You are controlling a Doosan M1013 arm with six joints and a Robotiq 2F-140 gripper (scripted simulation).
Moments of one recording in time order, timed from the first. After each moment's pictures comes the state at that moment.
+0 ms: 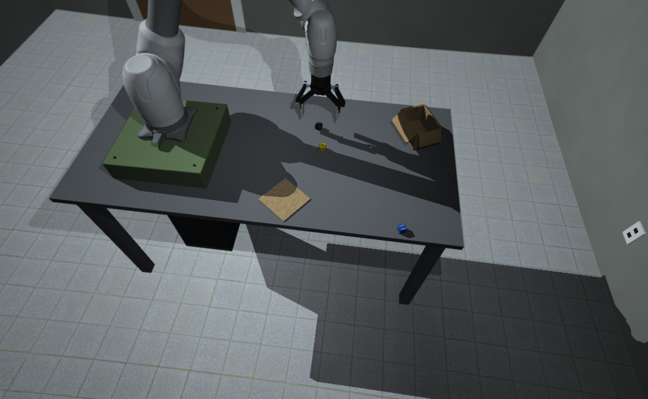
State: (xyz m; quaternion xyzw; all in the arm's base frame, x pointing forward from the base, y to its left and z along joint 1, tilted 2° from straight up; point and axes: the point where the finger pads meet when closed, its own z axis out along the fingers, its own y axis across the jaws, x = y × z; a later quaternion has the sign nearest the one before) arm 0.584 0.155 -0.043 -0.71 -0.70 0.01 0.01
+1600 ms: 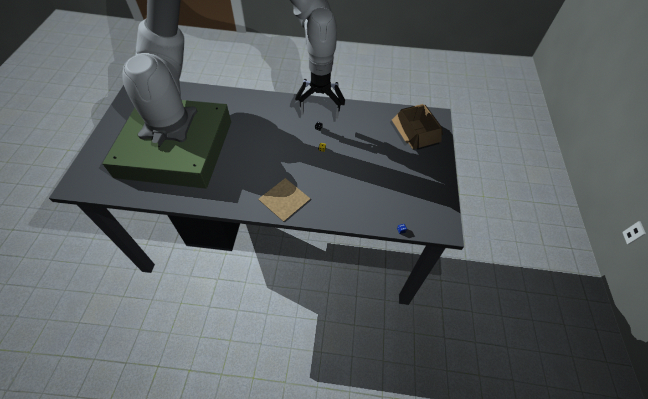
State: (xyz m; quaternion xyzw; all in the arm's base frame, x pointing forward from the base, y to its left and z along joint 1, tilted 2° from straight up) arm 0.583 0.161 -0.039 -0.71 -0.70 0.02 0.01
